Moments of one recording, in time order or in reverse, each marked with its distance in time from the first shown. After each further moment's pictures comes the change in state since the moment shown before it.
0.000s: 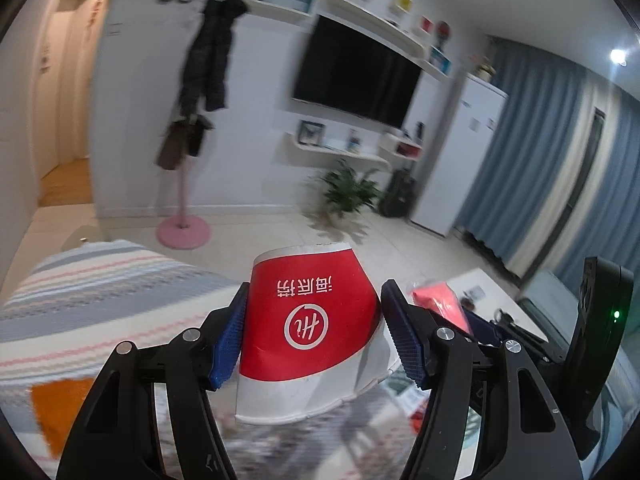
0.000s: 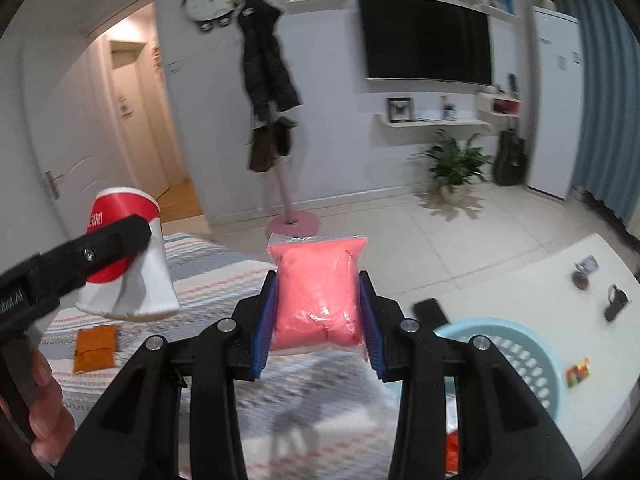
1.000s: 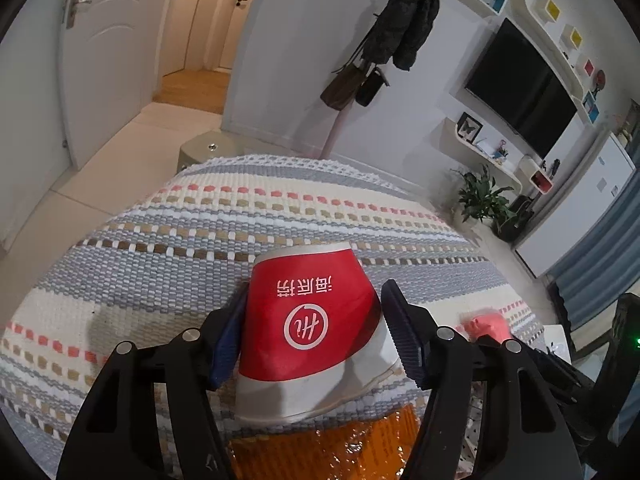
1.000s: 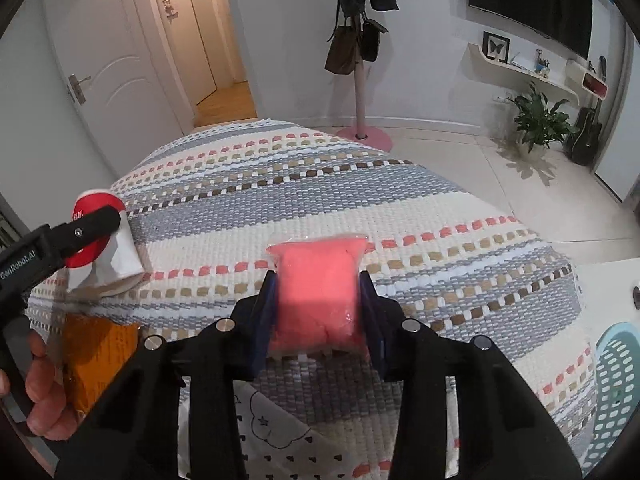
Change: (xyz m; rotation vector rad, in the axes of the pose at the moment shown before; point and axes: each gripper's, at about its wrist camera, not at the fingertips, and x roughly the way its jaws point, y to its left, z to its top) left arm -0.001 0.303 -0.031 -0.396 0.104 0.356; right arm 0.187 0.212 -0.041 -0.179 0.337 0.161
